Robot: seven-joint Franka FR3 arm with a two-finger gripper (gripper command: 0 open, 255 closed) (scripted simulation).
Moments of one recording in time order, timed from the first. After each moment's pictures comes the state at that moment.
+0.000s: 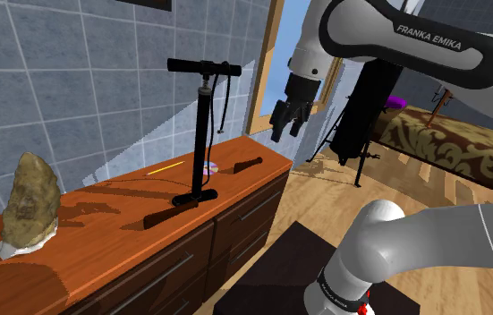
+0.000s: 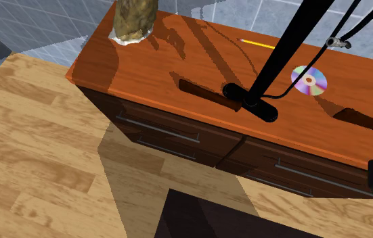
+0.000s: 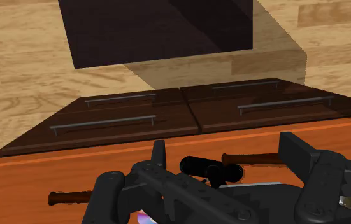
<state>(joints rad) -0.02 -0.81 0.02 -2.28 0.08 1.49 0.04</state>
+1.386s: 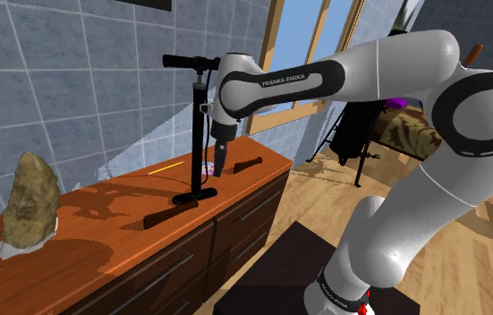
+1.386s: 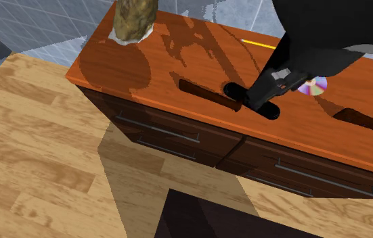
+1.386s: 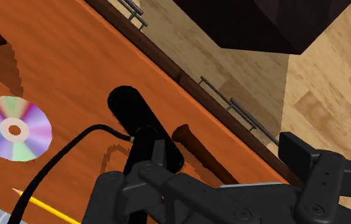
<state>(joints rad) 0.21 -0.25 -0.05 -2.27 0.08 2.01 -0.66</state>
